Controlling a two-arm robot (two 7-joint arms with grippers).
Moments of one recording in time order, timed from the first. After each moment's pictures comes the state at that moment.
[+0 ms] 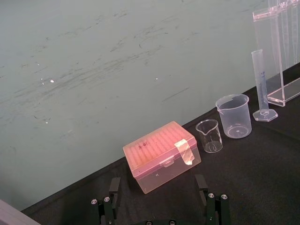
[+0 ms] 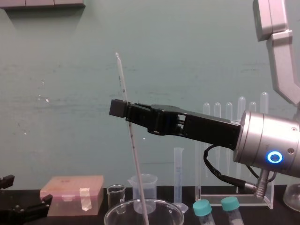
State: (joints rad) left arm -0.20 0.60 0.45 -1.41 -0.25 -0.12 0.03; right arm 0.56 0.35 -0.65 -1.31 0.76 -0.07 0.83
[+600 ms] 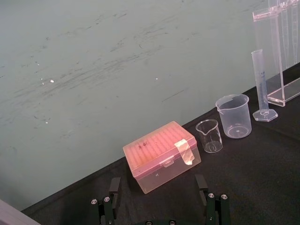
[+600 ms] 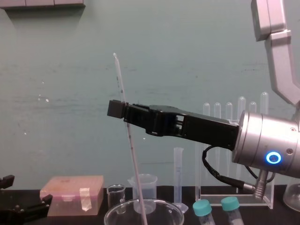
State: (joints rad) left arm -0.20 0.60 0.45 -1.41 -0.25 -0.12 0.03; right arm 0.56 0.35 -0.65 -1.31 0.76 -0.06 0.83
